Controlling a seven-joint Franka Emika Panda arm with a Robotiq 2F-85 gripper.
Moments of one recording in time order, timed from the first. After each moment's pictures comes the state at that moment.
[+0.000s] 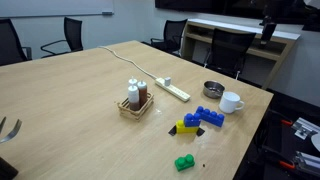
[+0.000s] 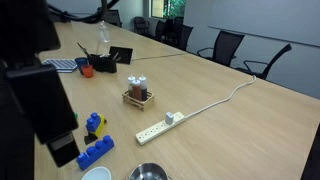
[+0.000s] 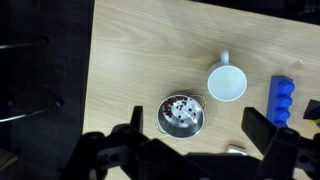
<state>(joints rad) -0.09 -0.55 -0.02 -2.57 -0.28 2.01 -0.10</state>
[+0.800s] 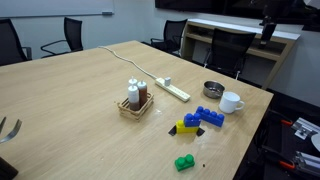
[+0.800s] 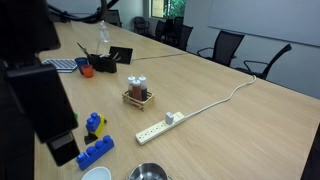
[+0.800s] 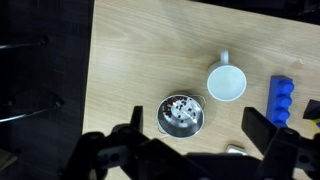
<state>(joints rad) -0.08 -0.55 -0.02 -2.57 -0.28 2.01 -0.09</state>
